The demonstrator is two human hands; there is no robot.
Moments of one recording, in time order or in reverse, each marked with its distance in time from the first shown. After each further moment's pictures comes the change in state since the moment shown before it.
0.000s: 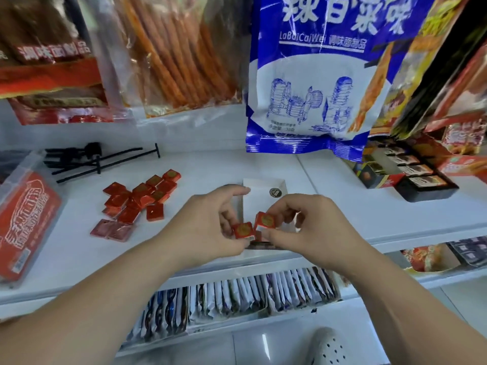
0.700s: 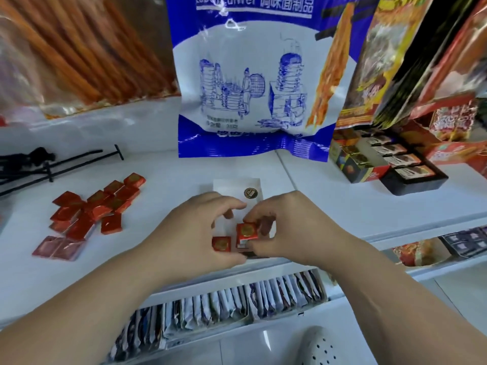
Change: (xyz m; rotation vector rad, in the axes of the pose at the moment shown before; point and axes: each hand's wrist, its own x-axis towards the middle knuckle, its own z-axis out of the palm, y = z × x) left_hand 0.031 0.006 0.028 0.326 -0.052 0.147; right_hand 0.019 0.031 -0.018 -0.197 -0.197 -0.027
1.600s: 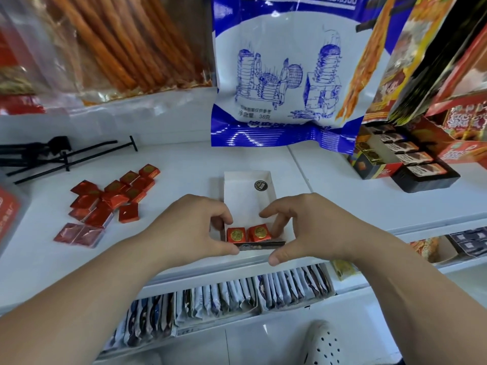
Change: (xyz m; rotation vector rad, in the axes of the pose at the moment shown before) left_hand -0.007 -0.022 -0.011 0.098 -0.112 -0.203; right_hand -0.007 0.003 -0.007 0.001 -0.229 0.157
